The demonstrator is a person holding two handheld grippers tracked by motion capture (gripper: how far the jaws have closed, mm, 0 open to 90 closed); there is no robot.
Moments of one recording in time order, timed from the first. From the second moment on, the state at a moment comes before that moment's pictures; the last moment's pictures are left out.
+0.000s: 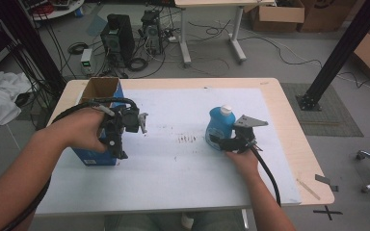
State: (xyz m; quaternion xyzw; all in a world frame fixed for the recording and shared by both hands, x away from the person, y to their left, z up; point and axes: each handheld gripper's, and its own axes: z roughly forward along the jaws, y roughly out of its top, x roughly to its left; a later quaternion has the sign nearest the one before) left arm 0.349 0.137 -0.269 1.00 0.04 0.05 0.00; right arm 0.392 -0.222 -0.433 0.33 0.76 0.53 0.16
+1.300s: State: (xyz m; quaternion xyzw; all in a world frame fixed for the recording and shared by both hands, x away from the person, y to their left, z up) left arm 0.352 0.133 -0.273 1.00 0.03 0.04 0.00; right arm 0.388 -0.217 -0.436 0.34 0.77 0.52 0.18
